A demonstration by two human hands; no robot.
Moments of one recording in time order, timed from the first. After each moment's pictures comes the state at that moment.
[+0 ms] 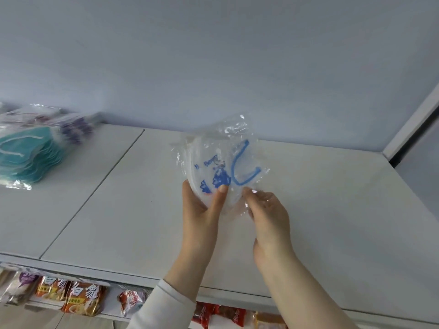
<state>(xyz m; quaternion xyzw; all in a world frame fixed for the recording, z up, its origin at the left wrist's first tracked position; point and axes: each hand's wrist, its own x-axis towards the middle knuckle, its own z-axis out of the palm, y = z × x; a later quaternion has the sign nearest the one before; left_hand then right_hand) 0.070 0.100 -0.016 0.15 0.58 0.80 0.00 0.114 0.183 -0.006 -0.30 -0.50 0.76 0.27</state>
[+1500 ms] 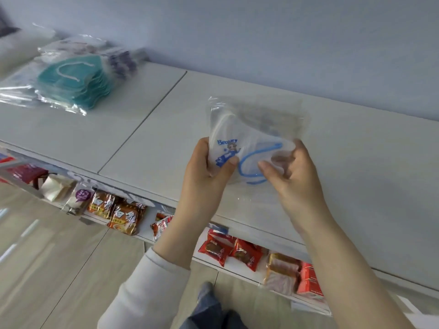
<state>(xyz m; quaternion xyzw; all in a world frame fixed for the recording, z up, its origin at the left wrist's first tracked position) 0.092 0.028 -0.012 0.15 0.72 0.68 -0.01 0.130 0.168 -0.017 -0.10 -0.77 0.59 0.19</state>
